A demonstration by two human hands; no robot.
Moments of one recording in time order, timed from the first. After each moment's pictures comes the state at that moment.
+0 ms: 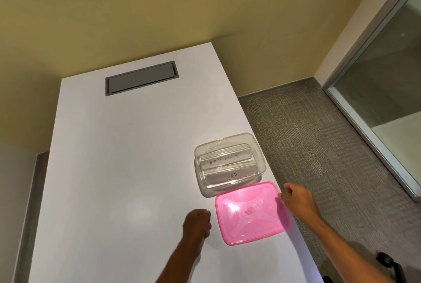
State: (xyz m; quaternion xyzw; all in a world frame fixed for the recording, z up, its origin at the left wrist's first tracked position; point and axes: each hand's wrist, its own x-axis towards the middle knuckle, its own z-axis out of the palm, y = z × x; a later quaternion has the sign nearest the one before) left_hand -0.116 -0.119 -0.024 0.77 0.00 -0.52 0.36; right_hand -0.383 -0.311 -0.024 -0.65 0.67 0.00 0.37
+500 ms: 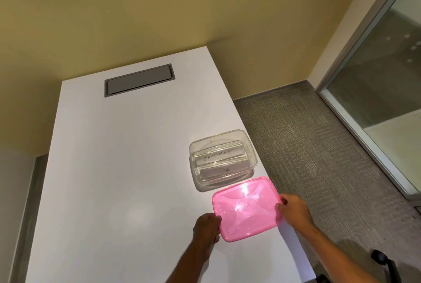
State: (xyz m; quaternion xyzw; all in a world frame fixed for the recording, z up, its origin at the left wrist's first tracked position) left_hand -0.171 -0.107 -0.015 0.77 -0.02 -0.56 0.30; right_hand -0.411 -0.266 -0.025 -0.63 0.67 0.02 0.38
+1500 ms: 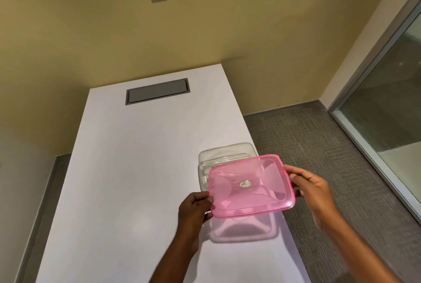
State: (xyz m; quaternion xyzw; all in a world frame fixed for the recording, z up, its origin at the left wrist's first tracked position) left_hand -0.139 -0.111 0.088 0.69 -0.01 -0.47 0.55; right_hand -0.404 -0.310 0.099 -0.52 0.53 -0.30 0.60
